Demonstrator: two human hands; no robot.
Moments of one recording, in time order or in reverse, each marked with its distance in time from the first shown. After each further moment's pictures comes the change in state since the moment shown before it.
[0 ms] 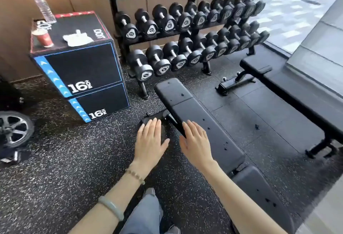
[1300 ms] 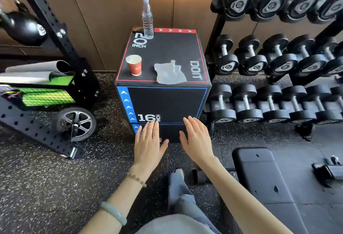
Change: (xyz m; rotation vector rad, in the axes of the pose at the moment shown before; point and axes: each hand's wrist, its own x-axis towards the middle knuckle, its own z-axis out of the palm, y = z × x) left_hand 0.283 -0.464 0.073 0.112 0.000 -0.567; right_hand 0.513 -0.264 0.277 0.260 -0.129 -0.419
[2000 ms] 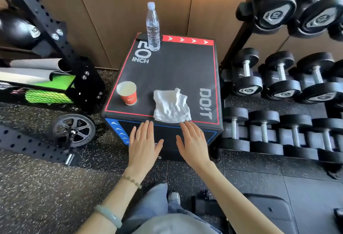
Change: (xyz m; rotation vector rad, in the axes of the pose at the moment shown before) left_hand 0.225 -0.018 0.057 0.032 -0.060 -0.161; right_hand 0.222 0.085 0.079 0.082 -0.098 -0.086
